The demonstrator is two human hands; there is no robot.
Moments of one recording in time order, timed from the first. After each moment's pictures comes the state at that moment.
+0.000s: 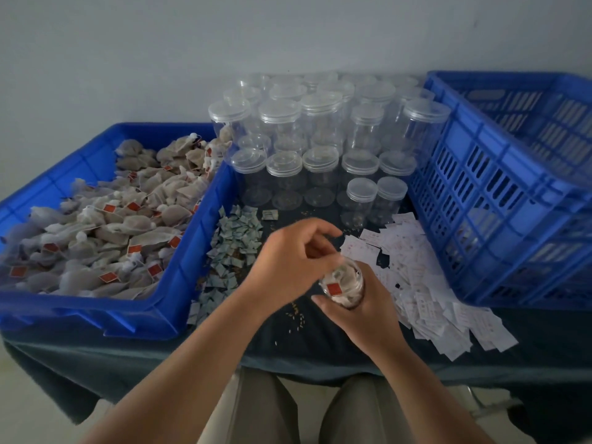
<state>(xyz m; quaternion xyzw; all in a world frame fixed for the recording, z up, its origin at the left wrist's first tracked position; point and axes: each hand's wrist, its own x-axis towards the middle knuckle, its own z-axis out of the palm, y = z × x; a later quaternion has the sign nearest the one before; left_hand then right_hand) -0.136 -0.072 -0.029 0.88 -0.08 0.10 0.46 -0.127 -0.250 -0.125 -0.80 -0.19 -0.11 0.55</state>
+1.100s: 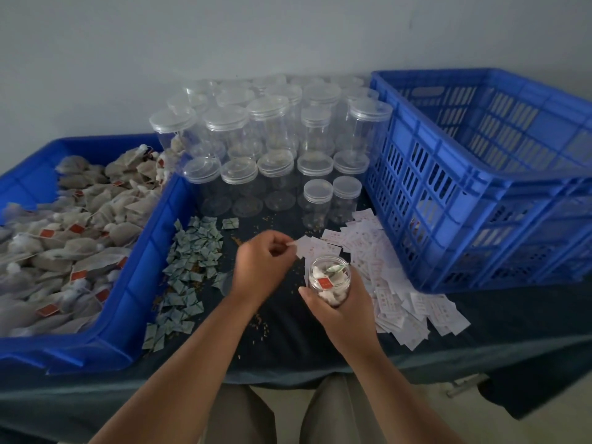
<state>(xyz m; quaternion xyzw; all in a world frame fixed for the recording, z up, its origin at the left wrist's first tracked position) -0.077 -0.093 -0.090 0.88 0.04 0.17 0.44 -0.132 -0.268 -0.129 -0.76 -0.05 -0.13 0.63</state>
